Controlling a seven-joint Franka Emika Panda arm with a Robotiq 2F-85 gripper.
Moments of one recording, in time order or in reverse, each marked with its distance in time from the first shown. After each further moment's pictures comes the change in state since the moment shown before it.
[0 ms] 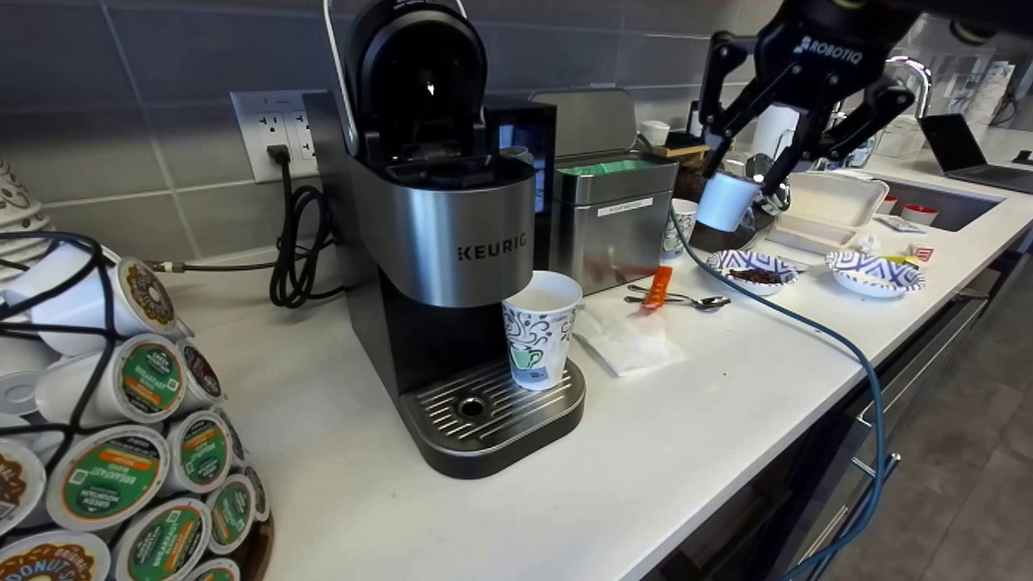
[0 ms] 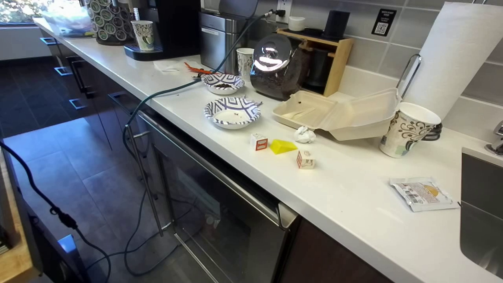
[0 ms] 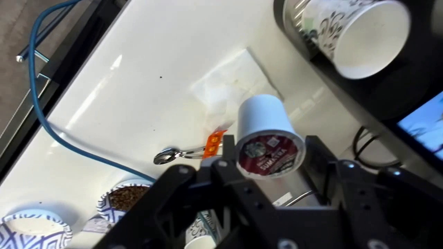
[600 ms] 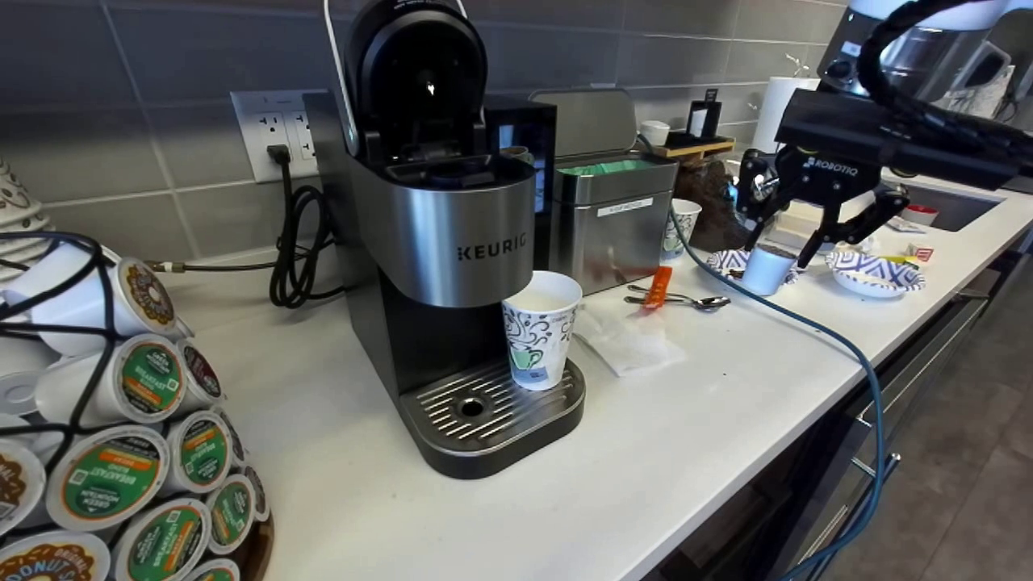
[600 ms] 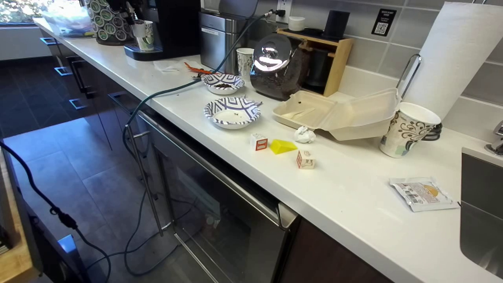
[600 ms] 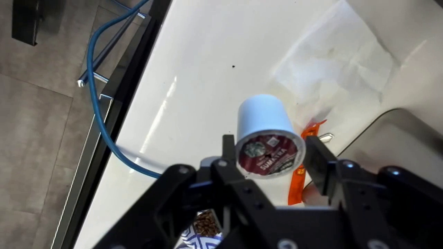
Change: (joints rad) arm -0.122 0.018 -0.040 -0.169 0.027 0.073 0.104
